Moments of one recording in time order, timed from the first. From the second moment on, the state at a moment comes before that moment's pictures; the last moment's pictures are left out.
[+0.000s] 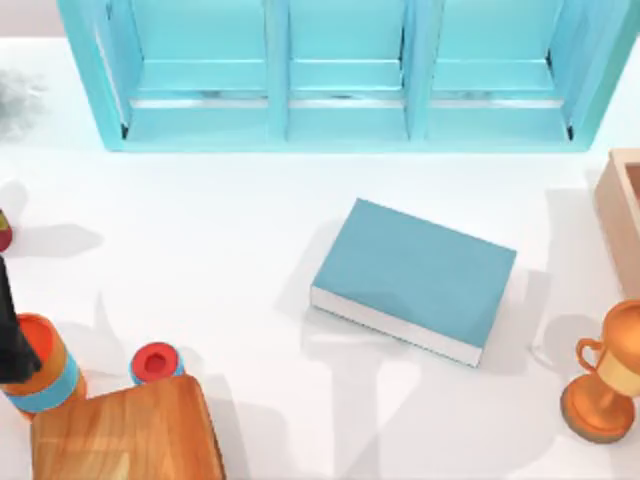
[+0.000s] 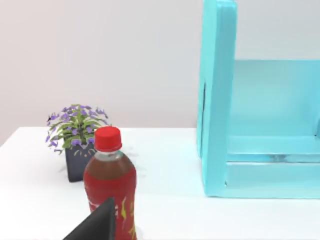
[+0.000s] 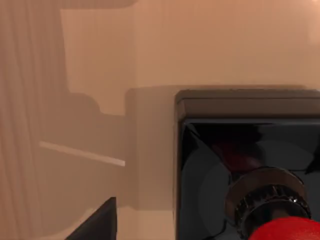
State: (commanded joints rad) left arm 0.00 0.00 0.00 0.00 0.00 0.00; right arm -0.29 1.92 1.32 -0.97 0.00 -0.27
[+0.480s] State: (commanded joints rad) left arm 0.00 0.00 0.00 0.00 0.00 0.00; right arm -0.29 1.92 1.32 -0.97 0.00 -0.27
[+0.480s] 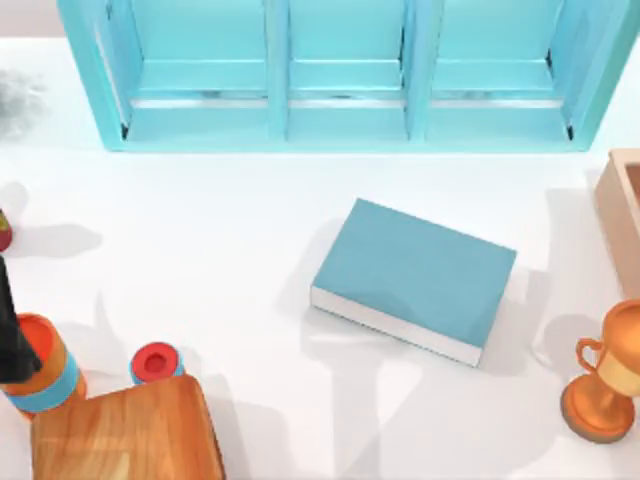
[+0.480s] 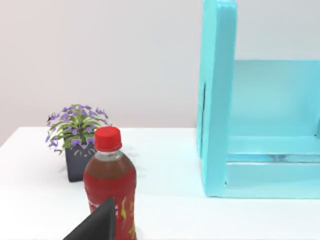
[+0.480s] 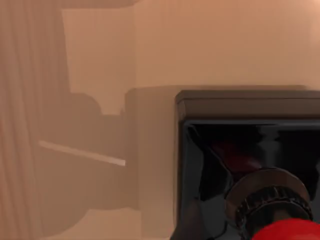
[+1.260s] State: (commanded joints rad) left arm 0.00 0.00 0.00 0.00 0.00 0.00; right arm -0.29 1.91 1.32 -0.97 0.00 -0.27
